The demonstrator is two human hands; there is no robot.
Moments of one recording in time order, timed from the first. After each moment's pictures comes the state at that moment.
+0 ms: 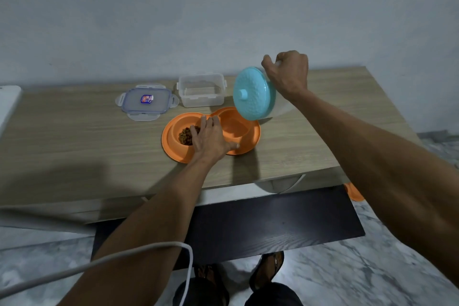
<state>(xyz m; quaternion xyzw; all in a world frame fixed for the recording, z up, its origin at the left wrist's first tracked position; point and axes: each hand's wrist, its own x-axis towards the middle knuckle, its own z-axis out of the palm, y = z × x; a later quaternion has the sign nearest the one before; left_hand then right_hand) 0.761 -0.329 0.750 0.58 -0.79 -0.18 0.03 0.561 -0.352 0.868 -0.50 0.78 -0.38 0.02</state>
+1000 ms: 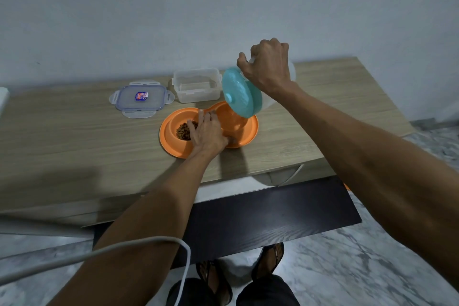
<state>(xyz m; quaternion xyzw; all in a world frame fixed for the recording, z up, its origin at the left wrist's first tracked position) 0.764 -0.330 0.749 0.57 -0.81 -0.17 0.03 0.604 -0.348 0.877 -0.60 0.75 -0.25 -0.11</state>
